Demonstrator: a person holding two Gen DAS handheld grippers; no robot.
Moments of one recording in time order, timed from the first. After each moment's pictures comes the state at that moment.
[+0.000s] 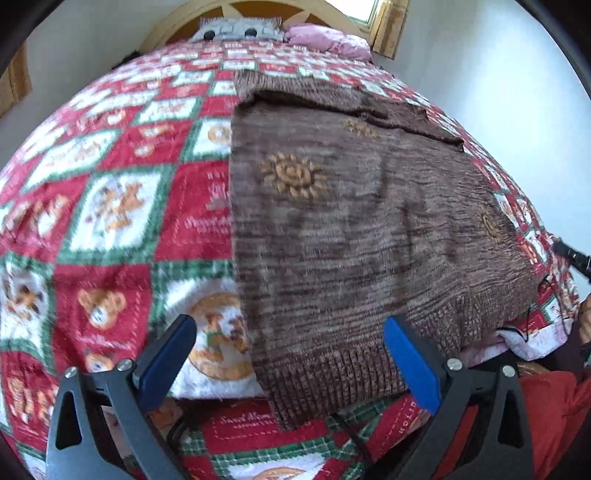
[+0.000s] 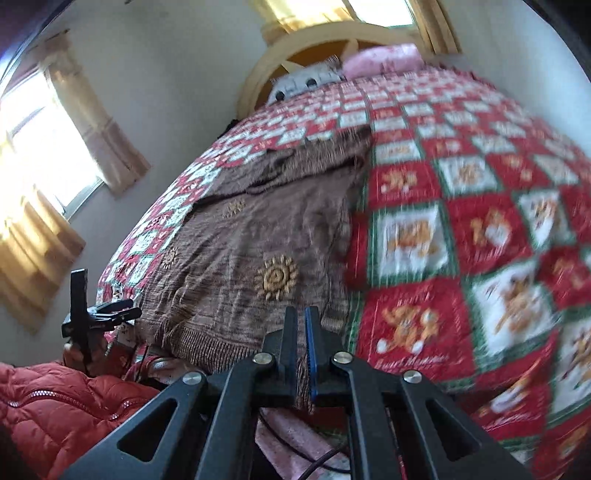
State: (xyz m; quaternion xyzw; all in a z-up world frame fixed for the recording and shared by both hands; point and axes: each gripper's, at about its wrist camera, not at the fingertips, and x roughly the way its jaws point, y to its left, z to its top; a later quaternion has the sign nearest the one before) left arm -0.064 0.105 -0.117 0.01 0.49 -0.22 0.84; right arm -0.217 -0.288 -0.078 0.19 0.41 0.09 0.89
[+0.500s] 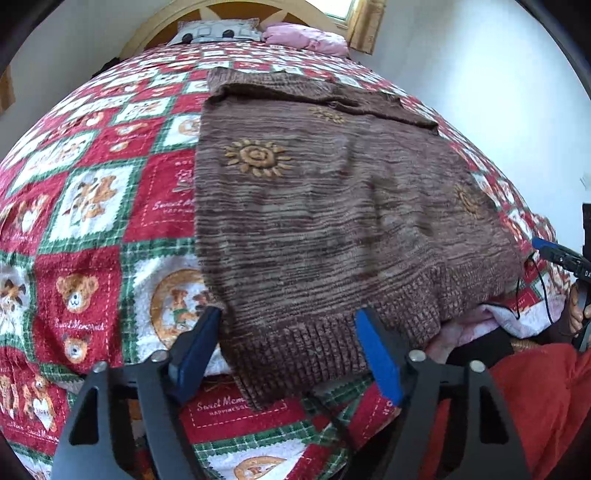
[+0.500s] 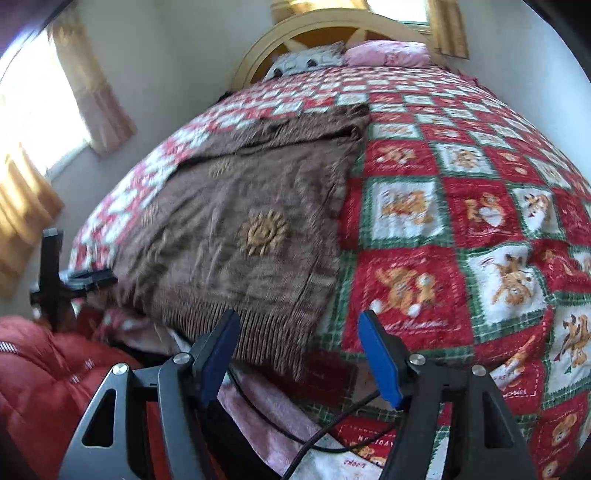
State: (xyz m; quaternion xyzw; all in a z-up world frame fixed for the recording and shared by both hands) left arm -0.088 0.092 -0.118 0.02 0.48 -0.26 0.84; right arm -0.231 -0.258 -0.092 0.08 0.45 0.07 0.89
